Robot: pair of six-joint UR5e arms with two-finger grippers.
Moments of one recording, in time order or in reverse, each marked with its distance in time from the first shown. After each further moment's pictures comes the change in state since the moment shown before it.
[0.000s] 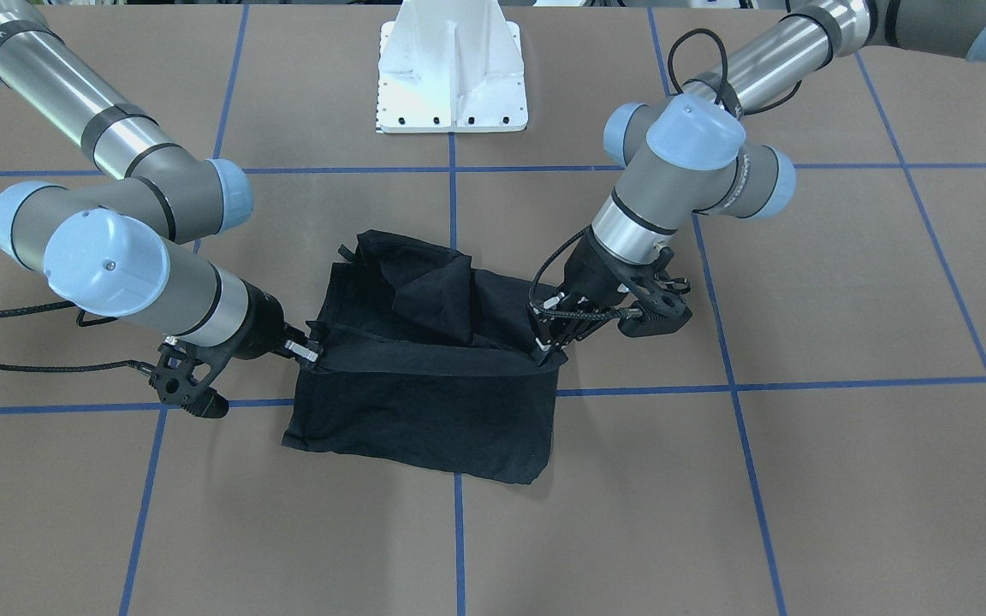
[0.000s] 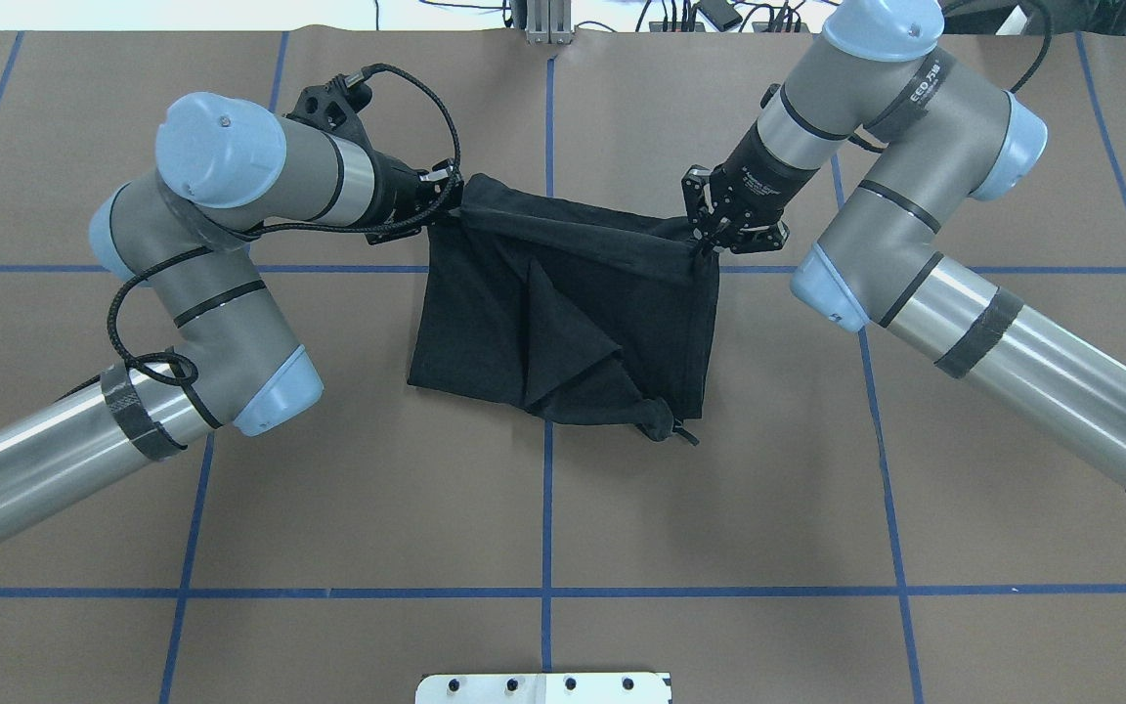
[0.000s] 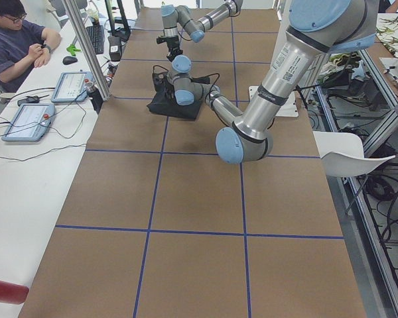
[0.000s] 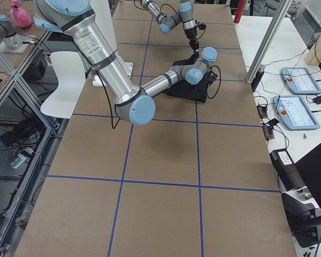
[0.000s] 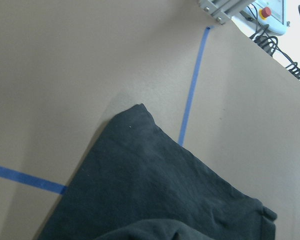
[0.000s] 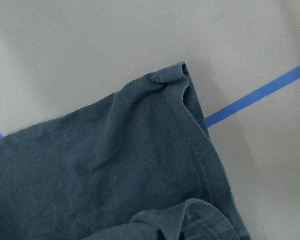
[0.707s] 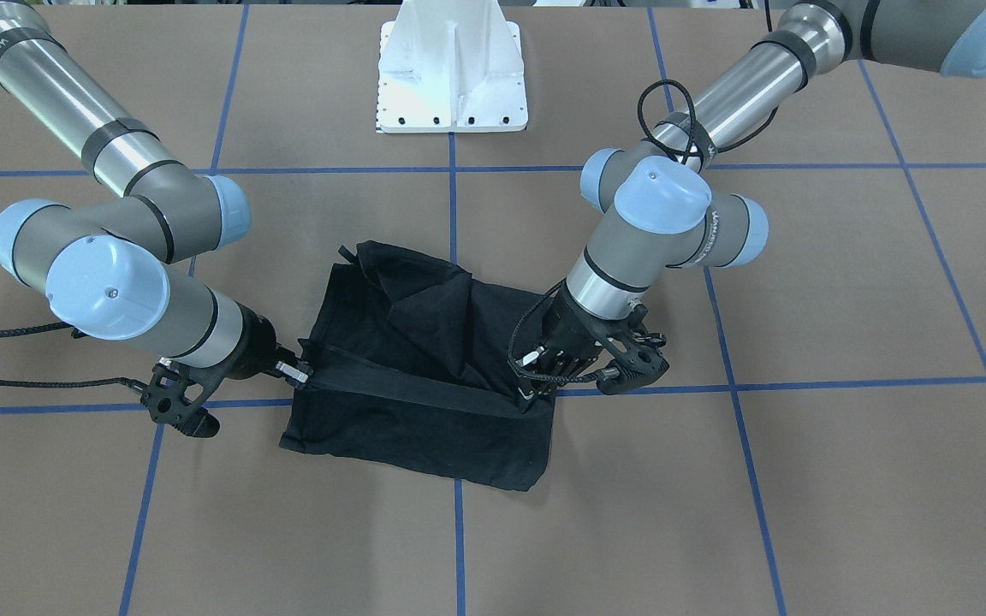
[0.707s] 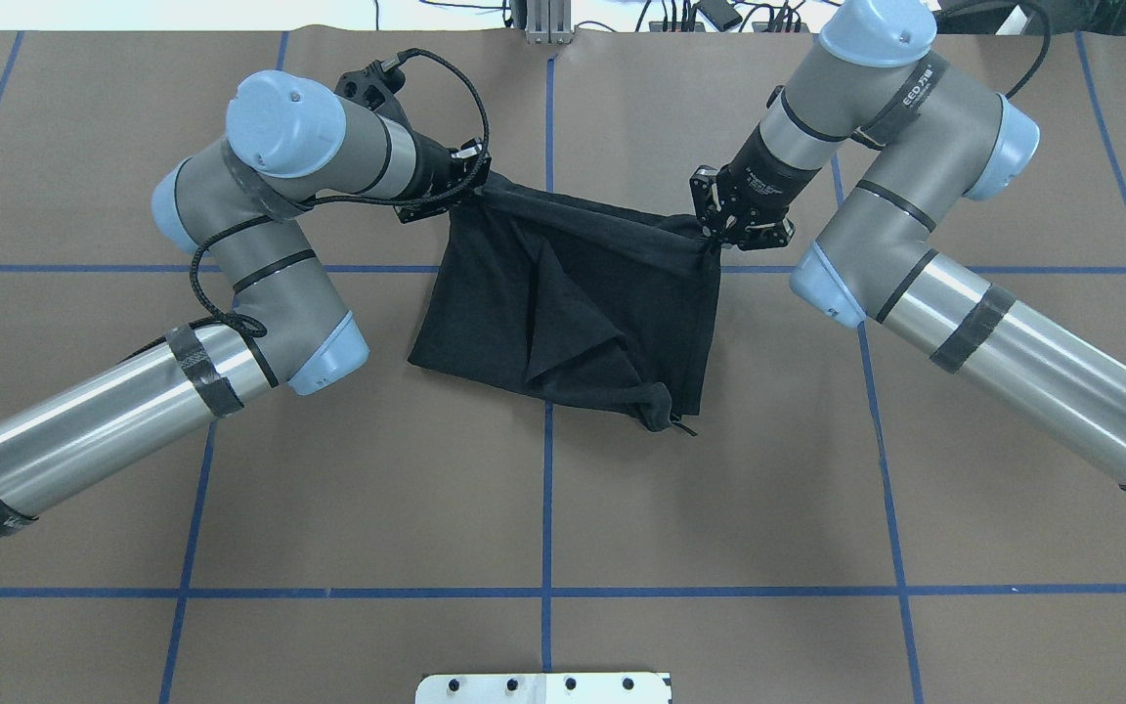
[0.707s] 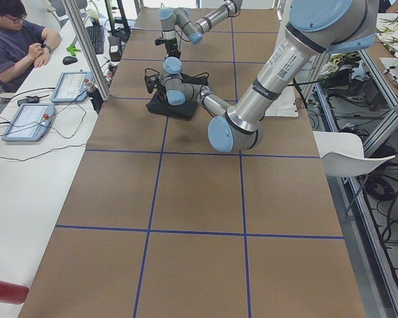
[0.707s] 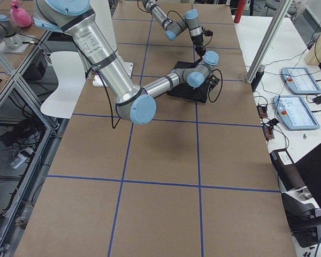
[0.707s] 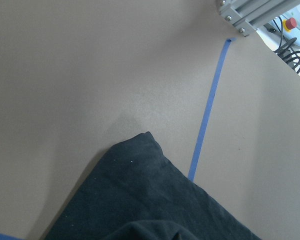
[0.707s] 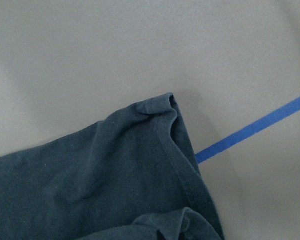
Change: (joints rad) left arm -0.013 -0.117 0.202 -0.051 0.004 -0.033; right arm 0.002 0.012 -0.054 0.012 -0.030 -0.014
